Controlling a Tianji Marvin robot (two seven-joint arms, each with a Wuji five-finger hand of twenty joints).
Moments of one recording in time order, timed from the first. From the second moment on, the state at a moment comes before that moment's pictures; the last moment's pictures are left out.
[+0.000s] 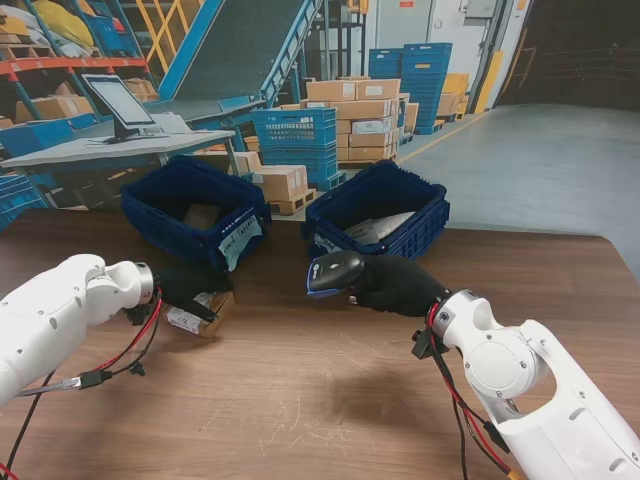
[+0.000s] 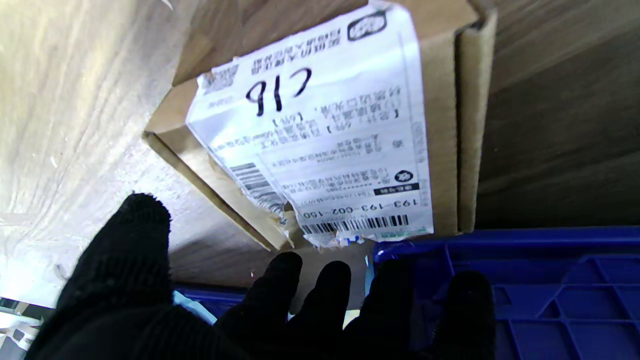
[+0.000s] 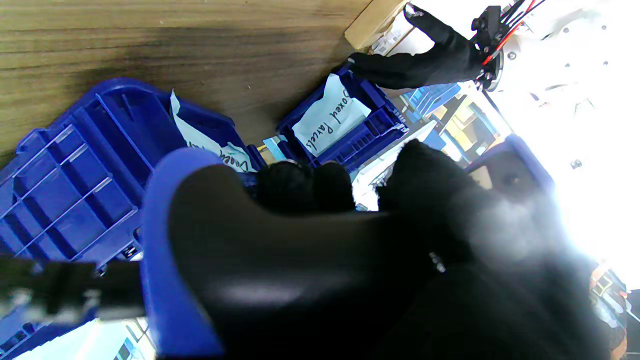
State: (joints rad) left arm 0.76 -0.99 -0.62 -0.71 0.78 -0.70 -0.12; right arm -1.51 -1.06 1.26 -1.80 -0.47 -0.09 0.25; left_hand 0.70 -0.09 0.08 0.06 0.30 0.30 0.04 0.29 0.26 0.29 0.05 0.32 0.19 0.32 0.10 0.31 -0.02 0.42 0.28 0.48; right_hand 0.83 -0.46 0.73 -0.10 0.57 -0.11 0.97 0.85 0.80 0.10 0.92 0.85 0.92 0.07 1.10 0.92 0.53 0.17 1.23 0.96
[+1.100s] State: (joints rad) left arm 0.89 -0.93 -0.85 -0.81 0.97 -0.74 -0.16; right arm -1.47 -1.06 1.21 -1.81 -0.49 -0.07 0.26; left_hand 0.71 -0.15 0.08 0.06 0.19 0.31 -0.03 0.28 0.17 0.28 0.02 0.32 0.14 0.29 0.07 0.30 -0.04 0.41 0.26 0.47; right_hand 0.83 -0.46 0.73 -0.10 0.57 -0.11 0.97 0.85 0.80 0.10 0.92 0.85 0.92 0.07 1.10 0.92 0.53 0.17 1.23 0.96
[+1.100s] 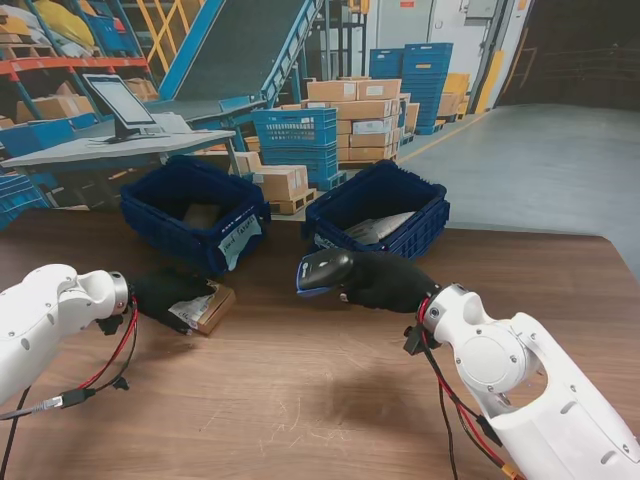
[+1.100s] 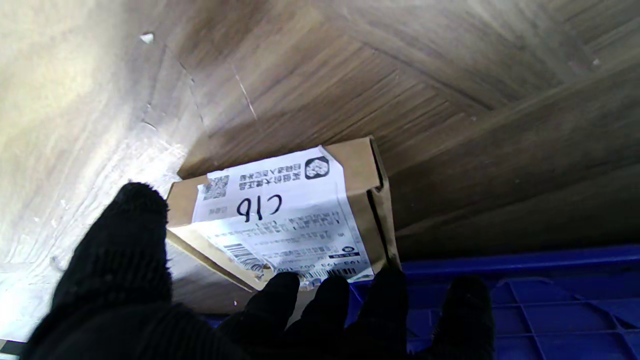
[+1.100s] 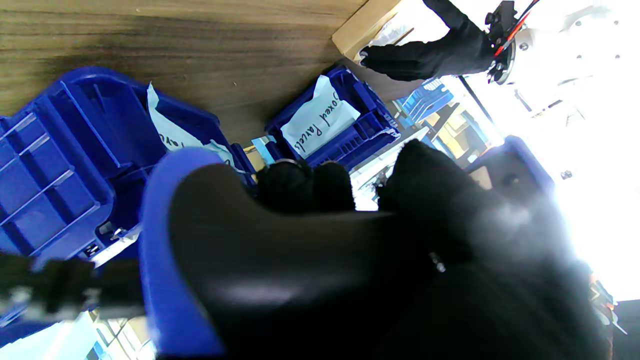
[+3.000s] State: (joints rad) left arm 0.97 -0.94 -0.99 -0.90 0.95 -0.69 -0.28; right arm -1.46 -1.06 1.21 -1.80 -0.47 -0.08 0.26; left_hand 0.66 -0.29 0.38 0.01 0.20 0.33 -0.02 0.24 0.17 0.29 0.01 0.32 0.15 0.32 0.06 0.29 -0.04 0.40 0.26 0.46; right_hand 0.83 -0.46 0.73 -0.10 0.57 -0.11 0.97 0.85 0.80 0.10 0.92 0.85 0.92 0.07 1.10 0.92 0.53 0.17 1.23 0.96
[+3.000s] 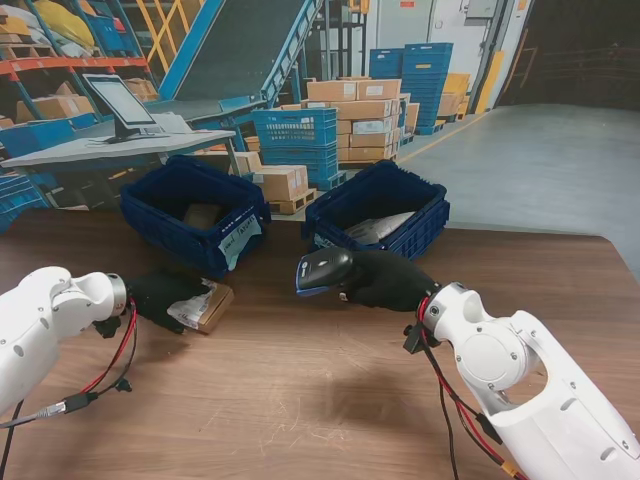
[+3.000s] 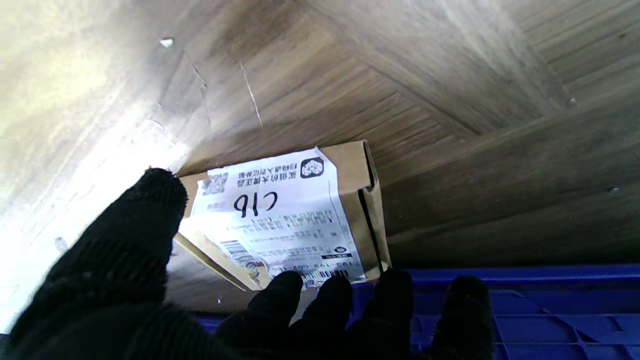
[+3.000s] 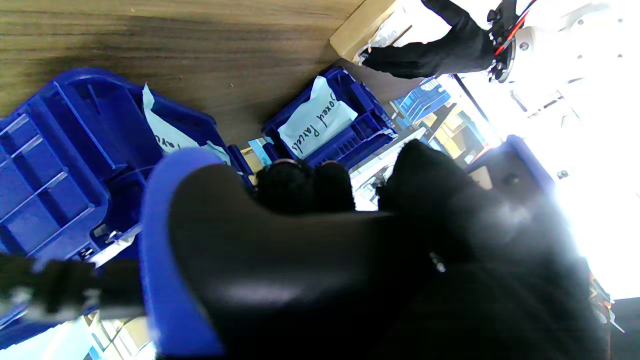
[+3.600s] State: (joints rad) left arm 1.03 -0.94 -1.11 -0.95 0.96 -0.71 -0.28; right arm -1.45 -1.06 1.19 -1.81 -0.49 -0.07 0.26; left_hand 0.67 -0.28 0.36 0.01 0.21 0.30 0.01 0.26 0.18 0.27 0.02 0.32 0.16 0.32 0.07 0.29 -0.04 0.40 0.26 0.46; right_hand 0.83 -0.46 0.73 -0.10 0.57 -0.11 0.97 0.85 0.80 0.10 0.92 0.85 0.92 0.07 1.10 0.92 0.53 0.17 1.23 0.96
